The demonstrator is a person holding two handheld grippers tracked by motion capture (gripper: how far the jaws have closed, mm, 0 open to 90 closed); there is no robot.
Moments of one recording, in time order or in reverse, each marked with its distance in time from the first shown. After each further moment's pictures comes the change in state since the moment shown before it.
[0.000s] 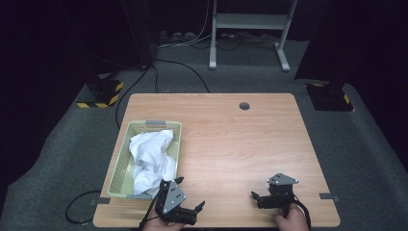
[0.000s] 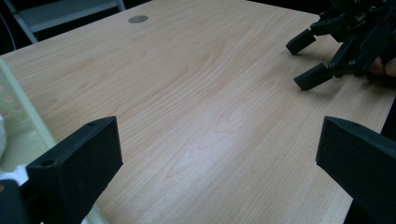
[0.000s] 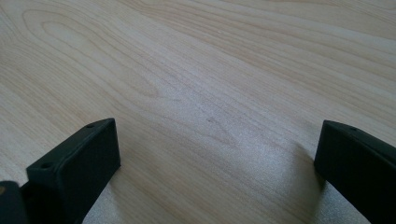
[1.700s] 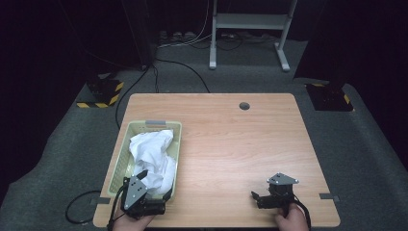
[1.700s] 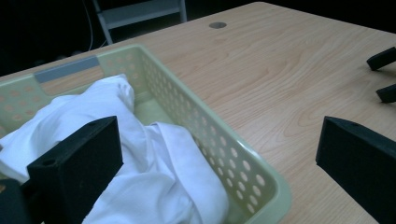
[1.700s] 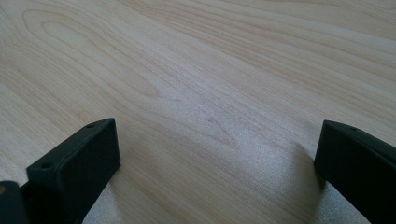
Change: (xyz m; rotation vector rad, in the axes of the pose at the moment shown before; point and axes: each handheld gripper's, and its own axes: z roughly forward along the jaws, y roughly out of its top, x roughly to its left) left arm 0.057 -0.017 -0.059 -0.034 0.216 -0.103; right arm 0.000 0.000 0.000 -0.001 0.000 -0.001
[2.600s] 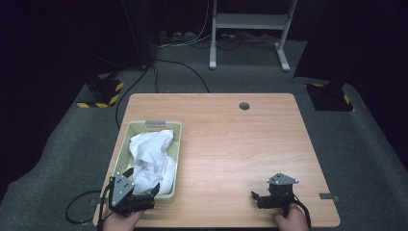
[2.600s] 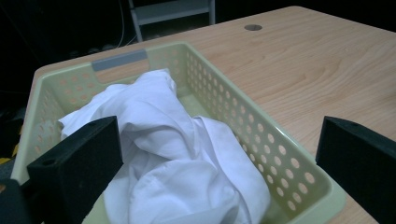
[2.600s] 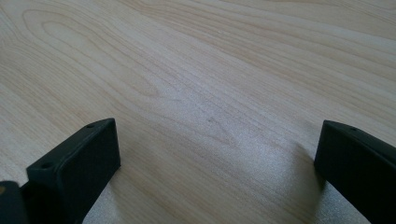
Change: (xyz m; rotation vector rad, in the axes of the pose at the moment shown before) left arm 0.023 0.000 -0.010 0.003 0.102 -0.075; right arm 0.000 0.000 0.000 0.001 0.000 0.001
